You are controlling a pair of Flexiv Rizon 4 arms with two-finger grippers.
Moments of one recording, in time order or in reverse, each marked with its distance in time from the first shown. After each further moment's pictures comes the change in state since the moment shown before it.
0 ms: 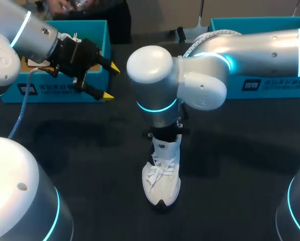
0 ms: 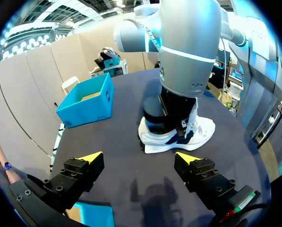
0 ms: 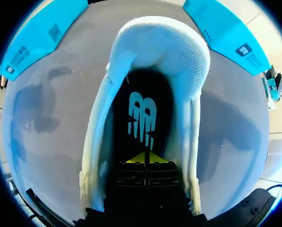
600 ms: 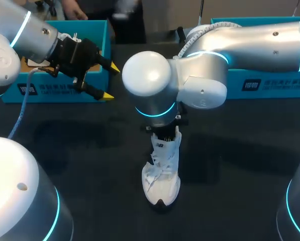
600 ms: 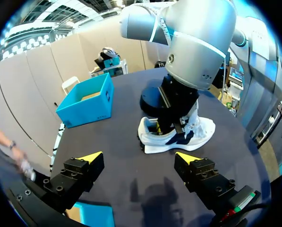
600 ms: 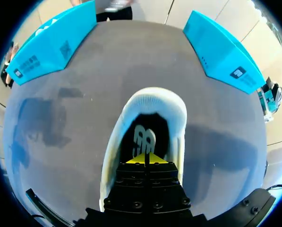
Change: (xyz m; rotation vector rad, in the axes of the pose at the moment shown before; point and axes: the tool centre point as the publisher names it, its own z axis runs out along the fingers) left arm 0.000 0.000 0.000 0.000 0.000 0.000; right arm 0.004 0.038 -0.020 -0.199 0.007 -0.029
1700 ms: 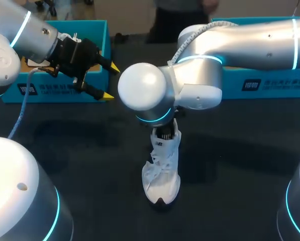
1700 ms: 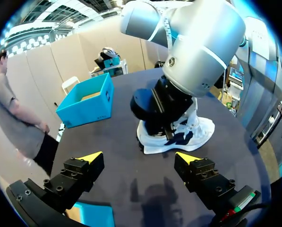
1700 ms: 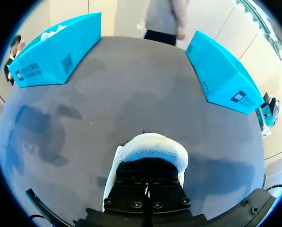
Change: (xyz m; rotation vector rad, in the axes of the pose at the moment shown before) left arm 0.000 0.000 0.000 0.000 0.000 0.000; right arm 0.000 0.038 0.011 -0.155 -0.038 -0.058
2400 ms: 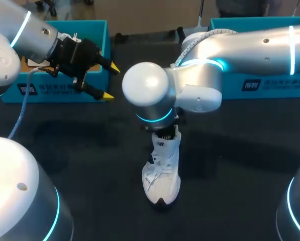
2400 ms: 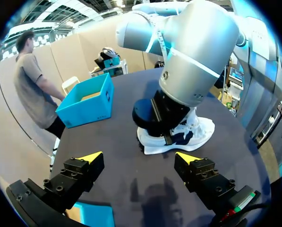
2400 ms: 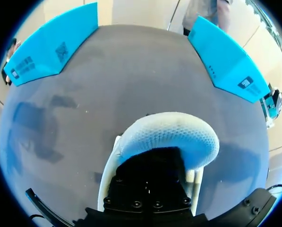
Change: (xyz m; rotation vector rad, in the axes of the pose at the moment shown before) left arm 0.000 0.000 0.000 0.000 0.000 0.000; right arm 0.006 -0.026 0.019 0.119 0.019 0.044
